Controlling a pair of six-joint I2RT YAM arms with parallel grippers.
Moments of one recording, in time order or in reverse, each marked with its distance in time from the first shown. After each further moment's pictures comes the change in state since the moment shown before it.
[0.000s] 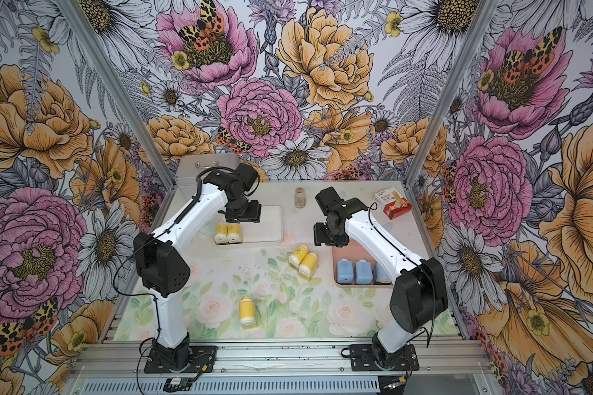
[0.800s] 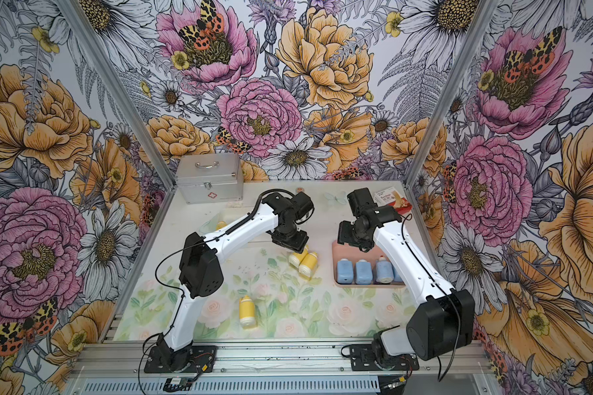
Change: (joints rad) left arm -0.294 0.220 0.113 -0.001 0.096 0.095; right arm -0.177 -0.197 -0.124 0.002 -0.012 0.010
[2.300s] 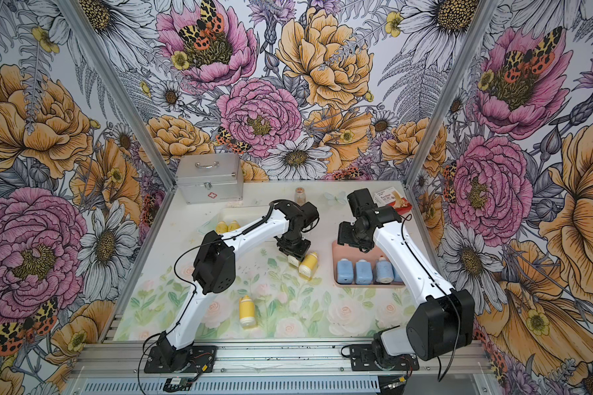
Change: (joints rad) left arm -0.013 0.132 0.019 0.000 0.025 0.007; right arm -0.007 -0.001 -0.006 0.000 -0.004 -0.011
